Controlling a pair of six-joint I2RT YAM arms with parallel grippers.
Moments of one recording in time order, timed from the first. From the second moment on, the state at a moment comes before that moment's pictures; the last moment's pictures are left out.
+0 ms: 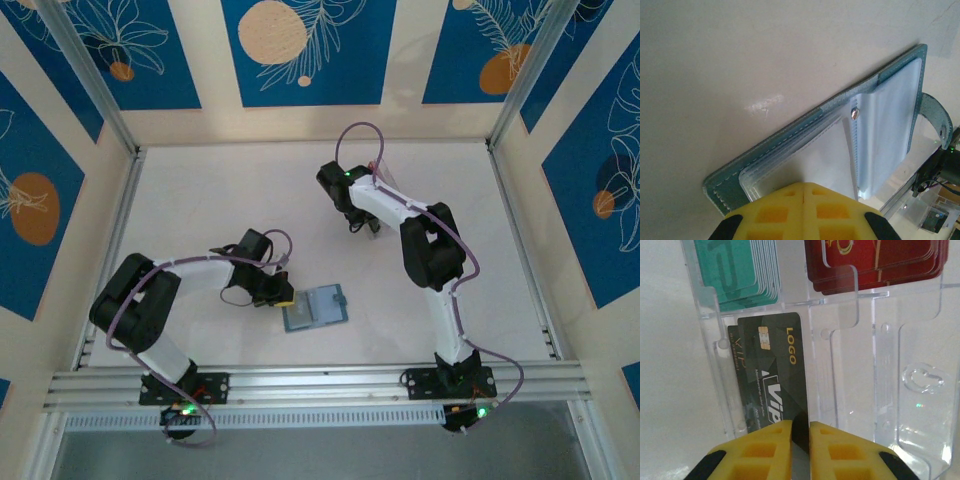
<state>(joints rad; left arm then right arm) -0.55 1.62 0.73 -0.34 0.63 -0.60 0.55 2.18 1.80 -1.10 0.65 0.28</state>
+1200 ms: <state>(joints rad) -0.55 1.60 0.73 -0.37 0.62 -0.59 0.63 1.72 1.59 -1.00 0.22 0.31</state>
